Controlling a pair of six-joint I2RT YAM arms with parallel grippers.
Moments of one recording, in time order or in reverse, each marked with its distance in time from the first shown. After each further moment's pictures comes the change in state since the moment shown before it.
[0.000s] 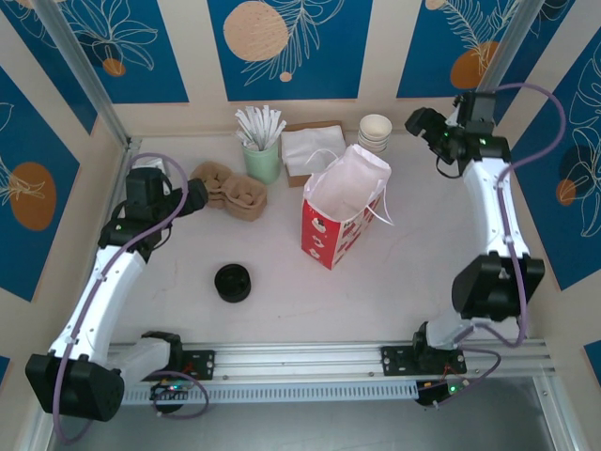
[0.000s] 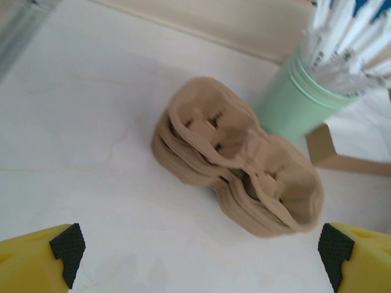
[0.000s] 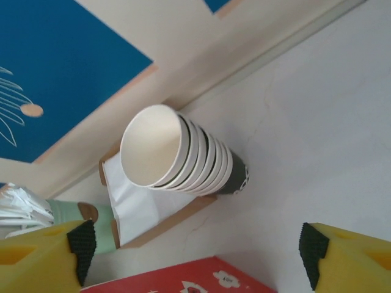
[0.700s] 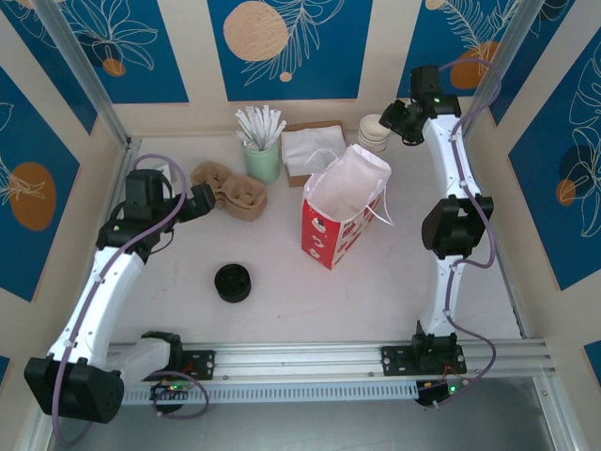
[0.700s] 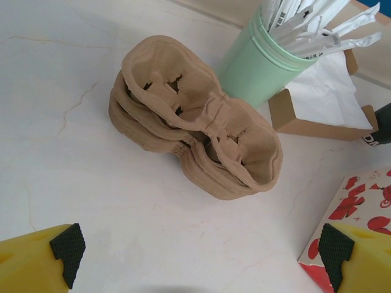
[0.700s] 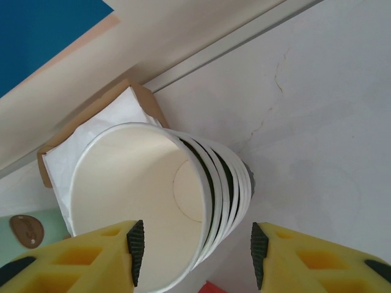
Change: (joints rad) left arm 0.000 -0.022 0.005 -0.064 0.136 -0.032; right arm 0.129 0.555 0.657 -0.318 0.145 -0.021
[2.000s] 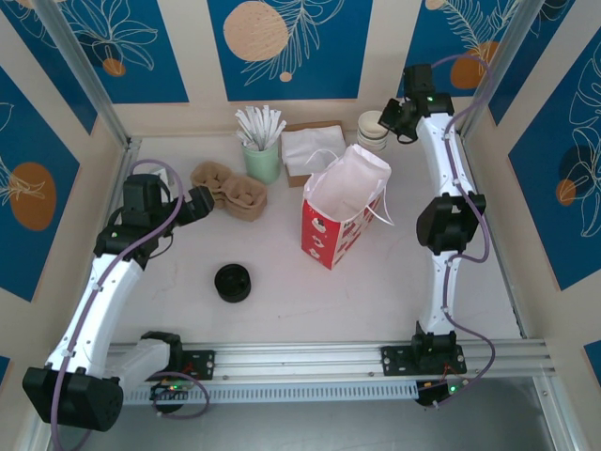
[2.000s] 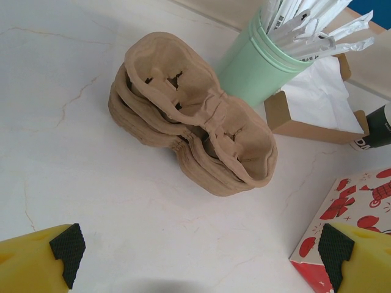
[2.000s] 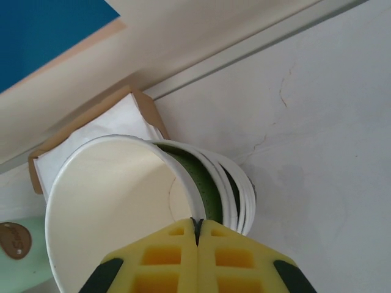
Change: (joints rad) left arm 0.000 -0.037 -0.025 -0.002 0.000 -0.037; right arm 0.020 0.066 0.106 -0.021 0.032 -0.037
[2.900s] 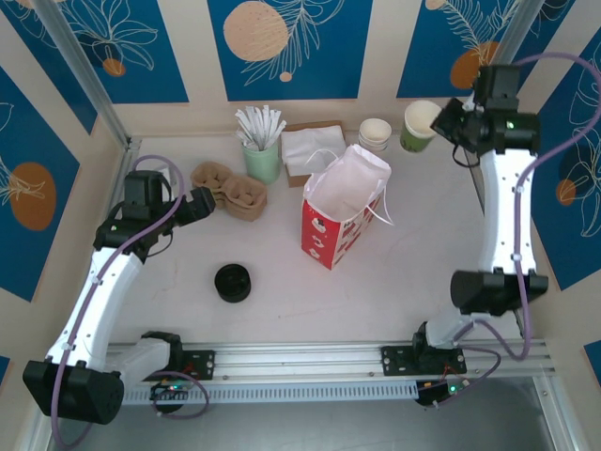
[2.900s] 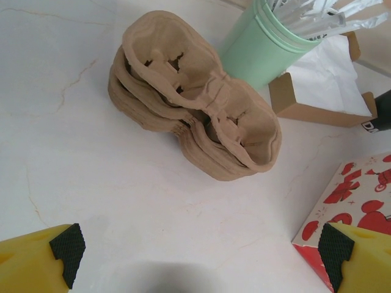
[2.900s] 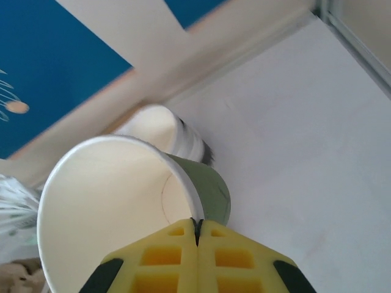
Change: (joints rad) left arm 0.000 0.039 0.053 -0.081 0.026 0.019; right arm -0.161 -0.680 -0.456 -0.089 -0.023 -0.003
